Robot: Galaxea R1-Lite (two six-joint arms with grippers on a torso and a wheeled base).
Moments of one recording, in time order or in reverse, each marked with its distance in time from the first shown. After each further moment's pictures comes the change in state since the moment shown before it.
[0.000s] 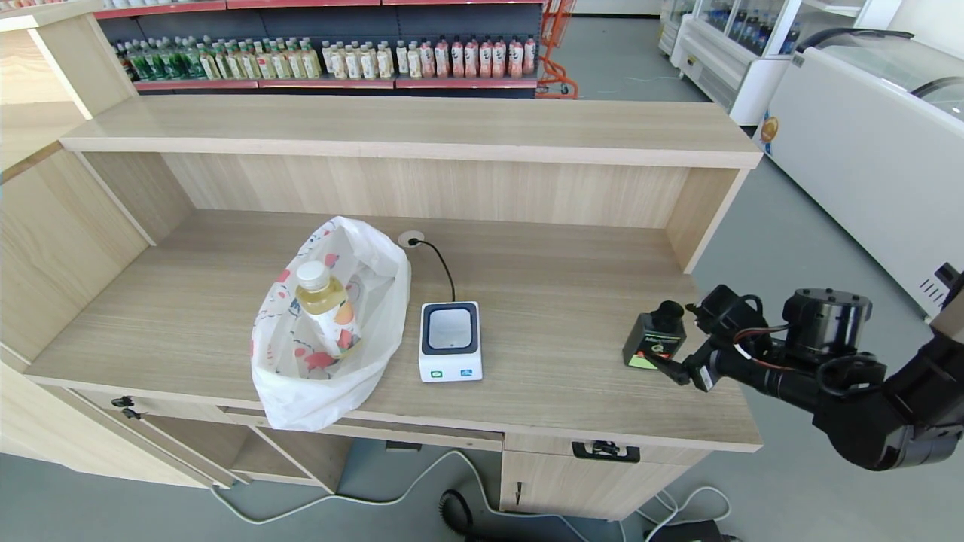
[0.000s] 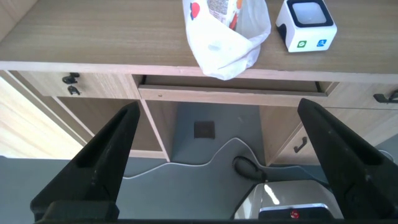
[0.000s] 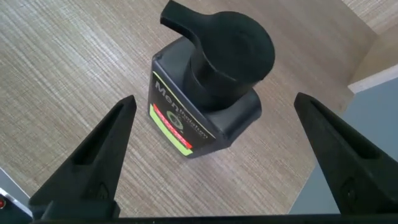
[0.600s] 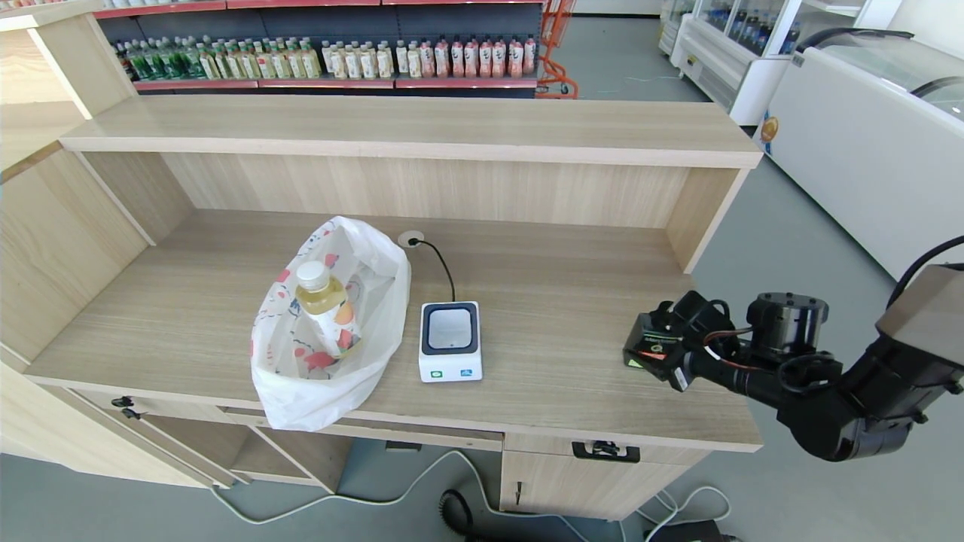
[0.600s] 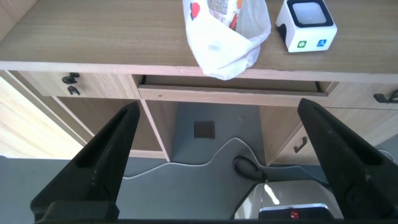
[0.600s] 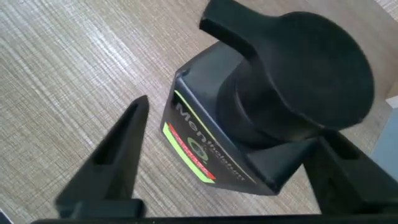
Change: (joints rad) left arm 0.000 0.000 0.000 0.000 0.000 0.000; right arm 0.039 0.103 -0.081 -0.002 0.001 0.004
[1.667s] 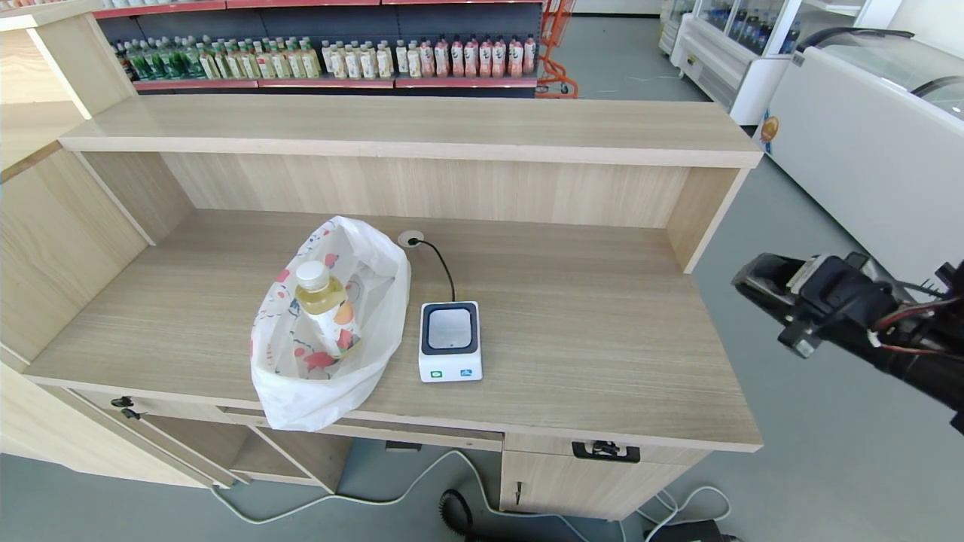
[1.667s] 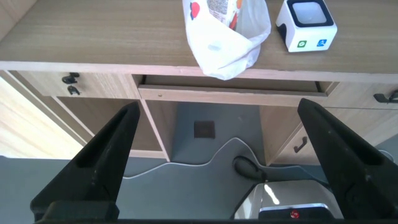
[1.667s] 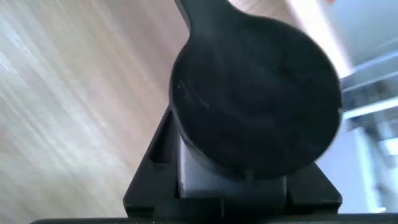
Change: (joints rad) left arm 0.000 0.000 0.000 0.000 0.000 0.000; right arm -0.139 -0.519 0.215 0.005 0.031 -0.431
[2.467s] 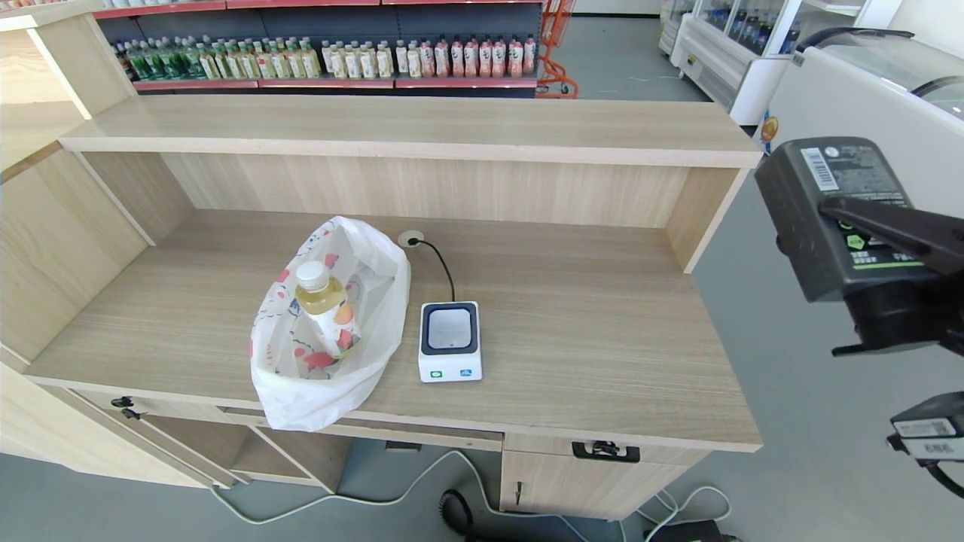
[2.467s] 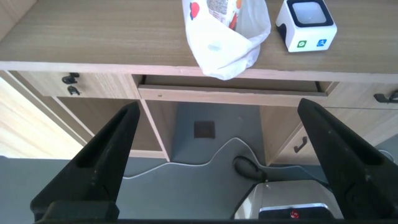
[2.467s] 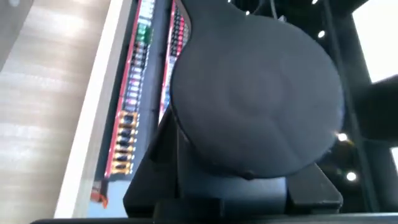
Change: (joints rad) left arm 0.000 0.000 0.000 0.000 0.000 0.000; right arm 0.134 -0.264 0.032 -0.221 0.584 -0.805
